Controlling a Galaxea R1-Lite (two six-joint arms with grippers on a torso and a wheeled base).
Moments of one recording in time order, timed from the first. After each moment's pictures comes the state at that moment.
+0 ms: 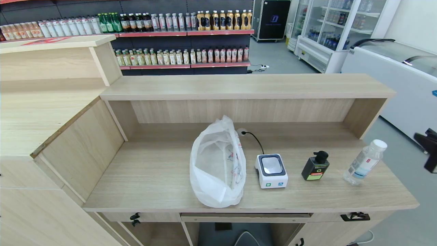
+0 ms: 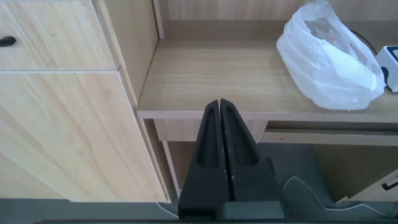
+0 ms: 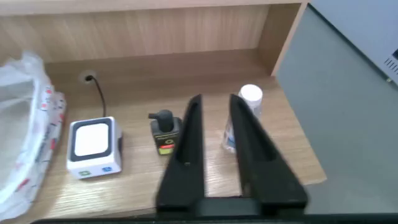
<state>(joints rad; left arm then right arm) 0.00 0.00 0.00 0.00 0.01 0.01 -0.11 1.17 -0.39 -0.73 -0.02 -0.11</state>
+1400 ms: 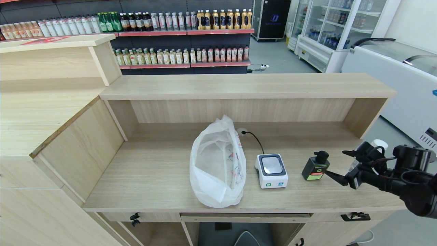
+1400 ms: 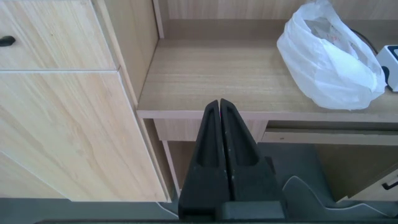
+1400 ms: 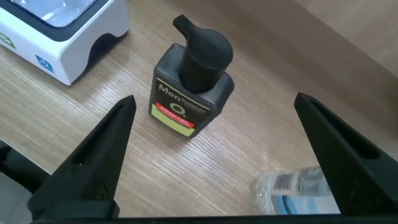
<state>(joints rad) 0.00 0.00 0.00 0.00 0.01 0.01 -0.27 2.14 -0.60 -1.18 0.65 -0.69</state>
